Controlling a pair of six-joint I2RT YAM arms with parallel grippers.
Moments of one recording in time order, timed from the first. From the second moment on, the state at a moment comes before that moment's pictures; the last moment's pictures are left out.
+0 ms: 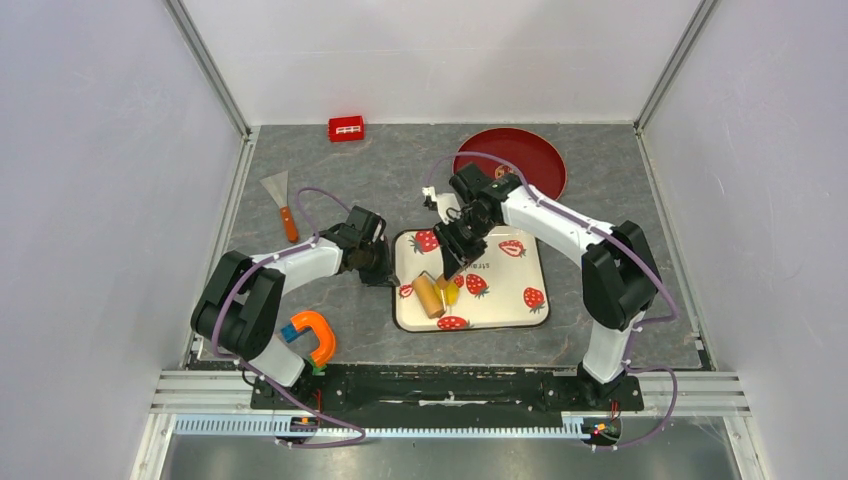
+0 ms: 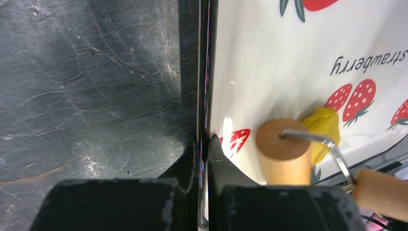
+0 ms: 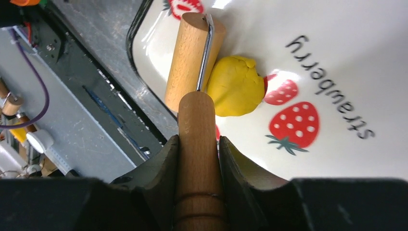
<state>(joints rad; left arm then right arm) -0.46 1.58 0.79 -0.33 0.21 -0.65 0.64 1.83 1.43 -0.89 -0.53 0.01</state>
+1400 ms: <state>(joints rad) -0.47 1.59 0.80 -0.33 0.21 -0.65 0.57 1.80 1.48 -0.97 -0.41 -0.04</state>
